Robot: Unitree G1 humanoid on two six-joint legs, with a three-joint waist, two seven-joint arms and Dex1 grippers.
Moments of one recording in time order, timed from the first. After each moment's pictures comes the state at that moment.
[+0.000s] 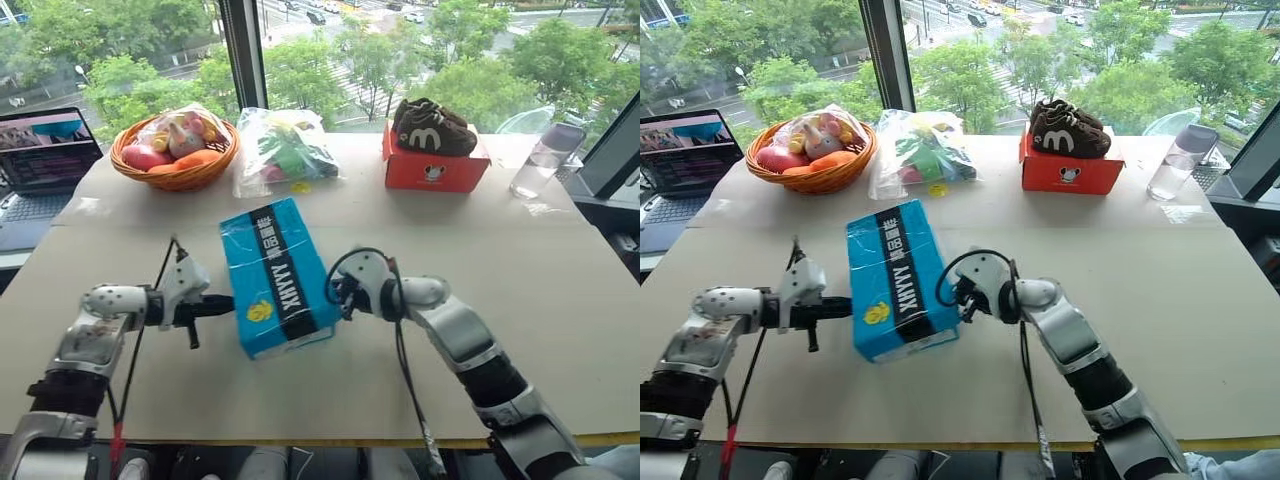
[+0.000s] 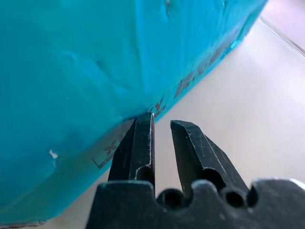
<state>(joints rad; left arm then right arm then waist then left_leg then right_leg) -0.41 0.73 -0.05 0.25 -0.20 0.15 -1.23 -0.56 -0.43 0.32 -0.09 0.08 0.65 0.74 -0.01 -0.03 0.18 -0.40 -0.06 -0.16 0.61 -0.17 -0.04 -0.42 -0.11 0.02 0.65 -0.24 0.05</state>
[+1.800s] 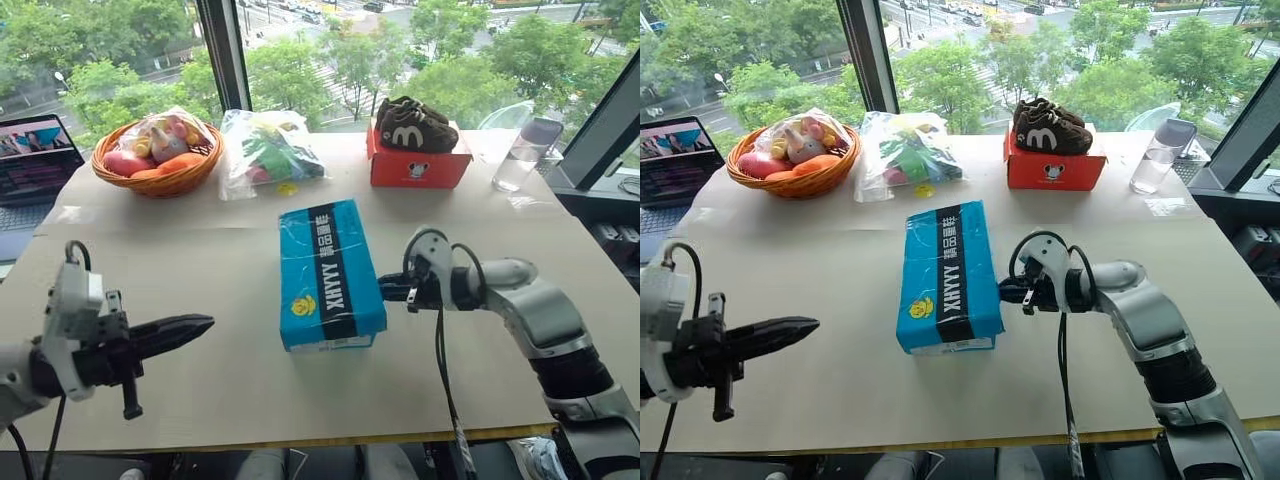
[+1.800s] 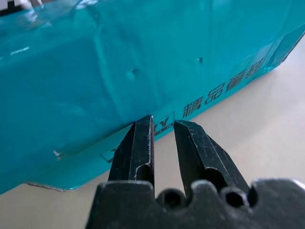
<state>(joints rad) 0.26 0.83 0.70 -0.68 -0.97 0.77 -1.04 -0.57 -0.67 0.16 -0.15 0.33 0.76 1.00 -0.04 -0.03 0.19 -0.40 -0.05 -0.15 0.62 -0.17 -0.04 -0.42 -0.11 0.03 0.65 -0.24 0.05</state>
